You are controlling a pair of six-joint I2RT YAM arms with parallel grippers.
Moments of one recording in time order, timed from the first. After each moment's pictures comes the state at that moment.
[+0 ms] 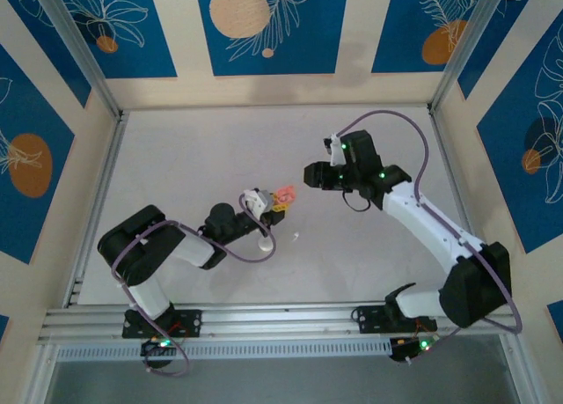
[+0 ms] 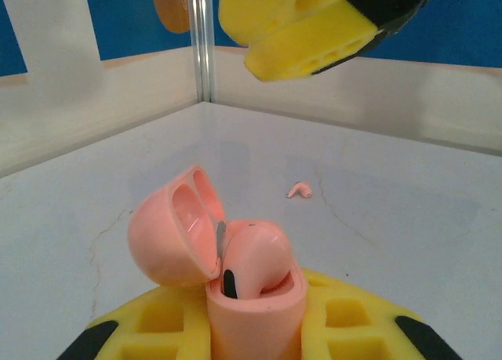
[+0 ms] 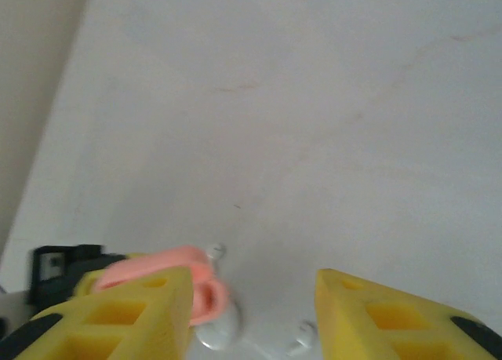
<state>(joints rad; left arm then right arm) -0.75 1.72 0.44 1.27 0.28 0.01 0.42 1.35 1.12 -0.56 -0.30 0.43</state>
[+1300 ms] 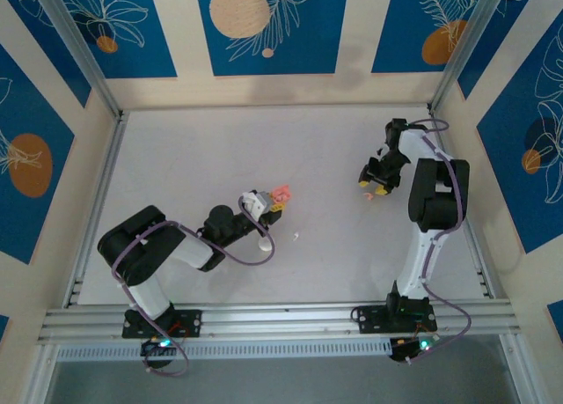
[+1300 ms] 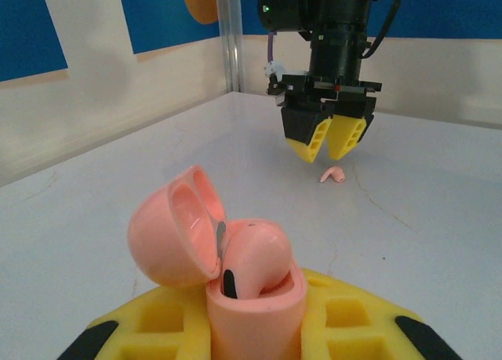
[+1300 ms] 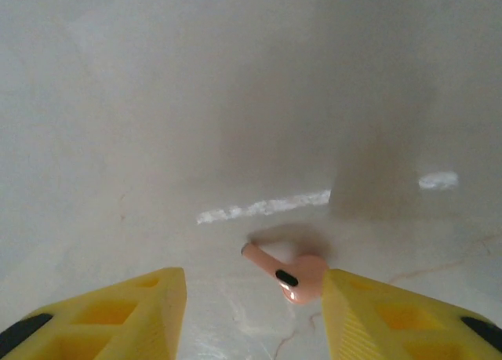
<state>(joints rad) -0.75 1.72 0.41 1.28 0.20 0.06 -0.07 2.07 1.57 -1.08 -0.26 0.29</state>
